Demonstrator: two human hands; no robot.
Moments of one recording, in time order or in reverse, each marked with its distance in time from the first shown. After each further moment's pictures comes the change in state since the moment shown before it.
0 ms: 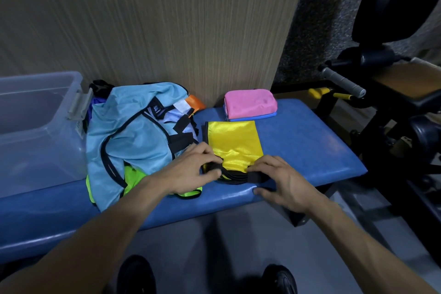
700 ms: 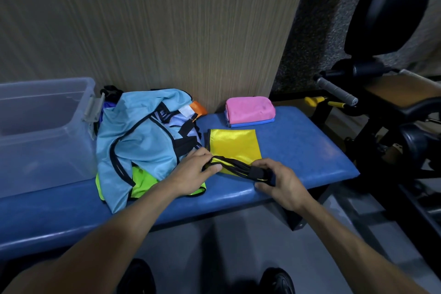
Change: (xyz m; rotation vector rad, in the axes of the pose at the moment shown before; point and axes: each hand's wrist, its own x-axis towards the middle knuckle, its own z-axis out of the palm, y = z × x) left_hand -0.006 -0.004 0.015 -0.111 0.108 -0.094; right_hand -0.006 -0.013 0.007 0.266 0.187 0.189
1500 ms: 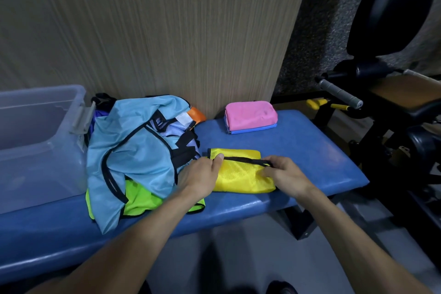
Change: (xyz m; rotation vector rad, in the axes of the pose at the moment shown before) left_hand 0.031 0.037 0.007 0.069 0.145 -0.361; right_hand 0.050 -0.011 -0.011 0.361 0.004 0.405
